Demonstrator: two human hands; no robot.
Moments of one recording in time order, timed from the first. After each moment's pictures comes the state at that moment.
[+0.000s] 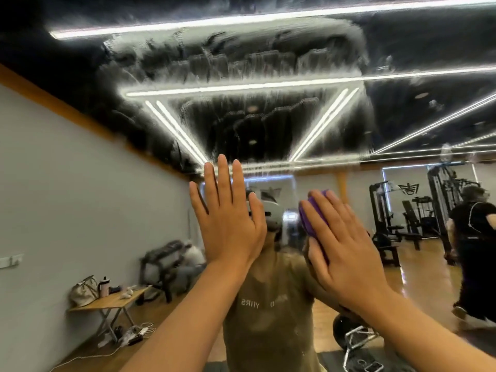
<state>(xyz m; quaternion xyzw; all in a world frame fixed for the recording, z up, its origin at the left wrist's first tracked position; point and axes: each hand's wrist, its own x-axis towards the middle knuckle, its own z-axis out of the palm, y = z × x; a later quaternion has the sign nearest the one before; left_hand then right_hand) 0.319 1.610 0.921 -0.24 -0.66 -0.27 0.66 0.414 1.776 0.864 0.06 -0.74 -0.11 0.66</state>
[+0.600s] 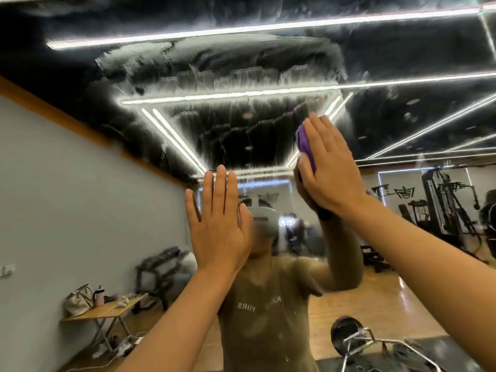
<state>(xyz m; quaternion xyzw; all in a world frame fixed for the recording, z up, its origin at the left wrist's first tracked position) 0.318 1.612 0.923 -0.26 -0.66 -0.23 0.67 0.429 1.793 1.002 0.02 -0.73 -0.04 0.68</state>
